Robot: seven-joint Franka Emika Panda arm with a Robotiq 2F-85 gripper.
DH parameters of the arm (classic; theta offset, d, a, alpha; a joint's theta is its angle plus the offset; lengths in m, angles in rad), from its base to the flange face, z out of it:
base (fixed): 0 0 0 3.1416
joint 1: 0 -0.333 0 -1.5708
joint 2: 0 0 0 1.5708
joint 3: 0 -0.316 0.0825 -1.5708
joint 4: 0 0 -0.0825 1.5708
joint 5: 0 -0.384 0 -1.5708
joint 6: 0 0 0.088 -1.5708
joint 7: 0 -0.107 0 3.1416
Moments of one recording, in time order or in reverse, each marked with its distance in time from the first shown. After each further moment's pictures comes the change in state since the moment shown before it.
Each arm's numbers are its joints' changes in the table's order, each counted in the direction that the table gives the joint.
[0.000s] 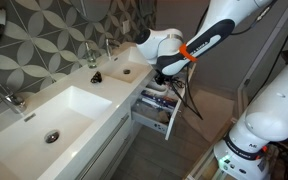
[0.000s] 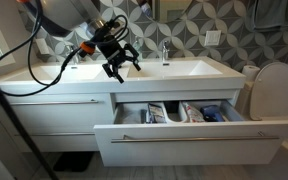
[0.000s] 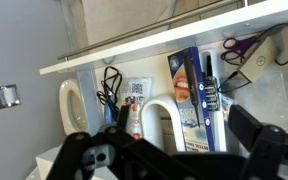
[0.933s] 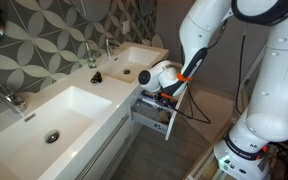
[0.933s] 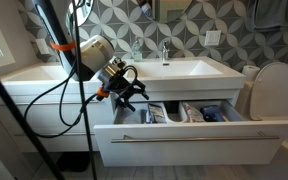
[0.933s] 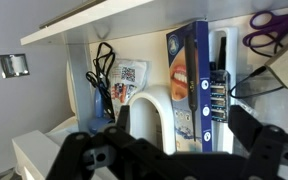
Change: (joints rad) arm -0.035 -0.383 0.084 0.019 0.516 0.192 -0.446
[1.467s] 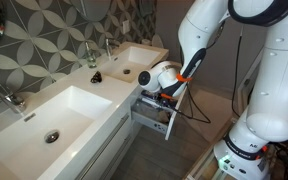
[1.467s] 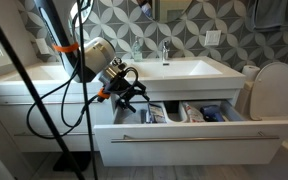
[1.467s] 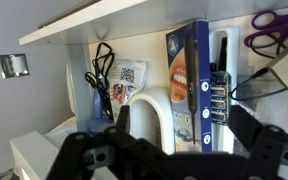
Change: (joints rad) arm -0.003 -0.016 0.005 0.008 0.005 0.001 -0.006
